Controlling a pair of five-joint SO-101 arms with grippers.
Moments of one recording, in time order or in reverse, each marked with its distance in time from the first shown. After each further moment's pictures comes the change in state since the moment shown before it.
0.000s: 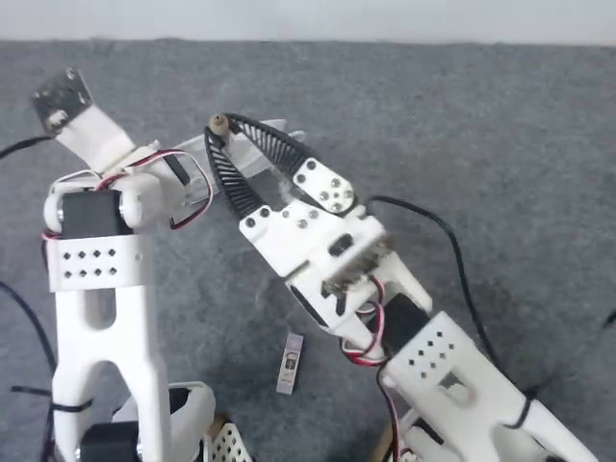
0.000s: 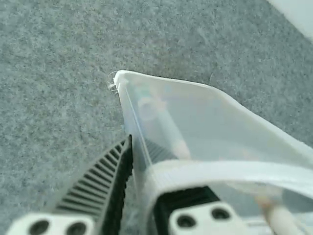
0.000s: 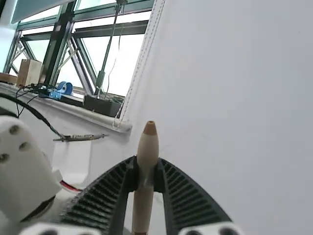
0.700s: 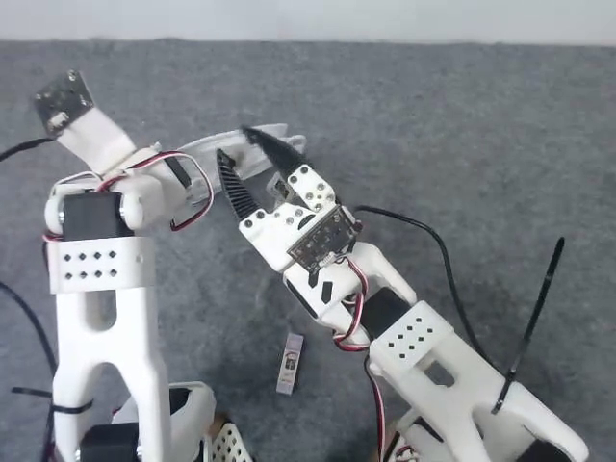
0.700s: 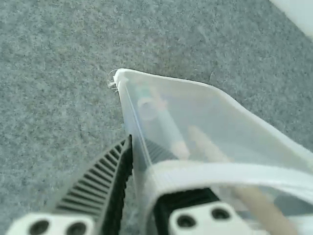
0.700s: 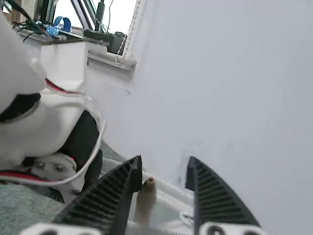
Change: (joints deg) left arm 0.1 -0.5 0.5 0.0 -0.1; right arm 2.2 6.9 7.3 -1.0 0.0
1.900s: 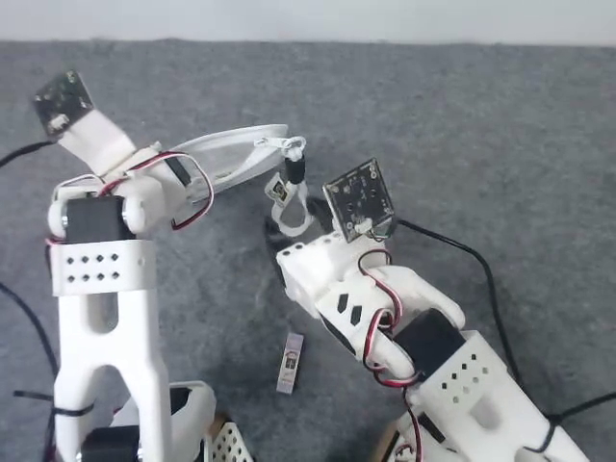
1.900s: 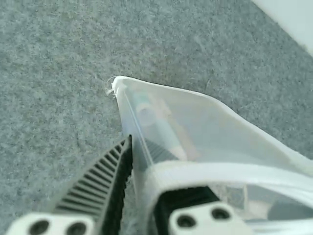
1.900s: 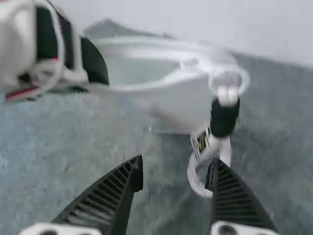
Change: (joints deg) left arm -0.1 -0.9 2.6 -3.8 0.0; right arm 0.0 -17.5 -8.8 62.8 -26.6
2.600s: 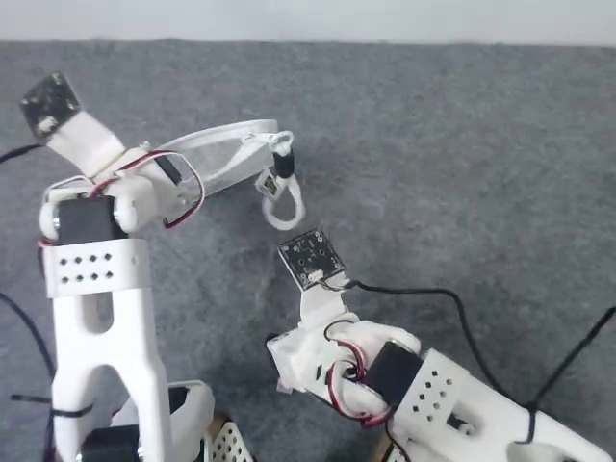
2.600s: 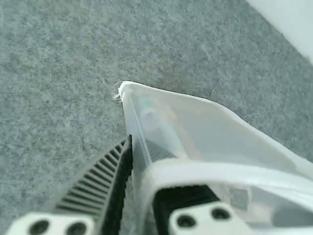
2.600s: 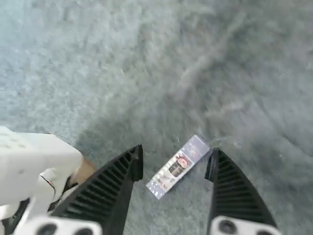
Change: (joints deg) left arm -2.4 0.0 0.0 -0.5 0.0; right arm -16.5 -0.1 13.2 14.2 -17.8
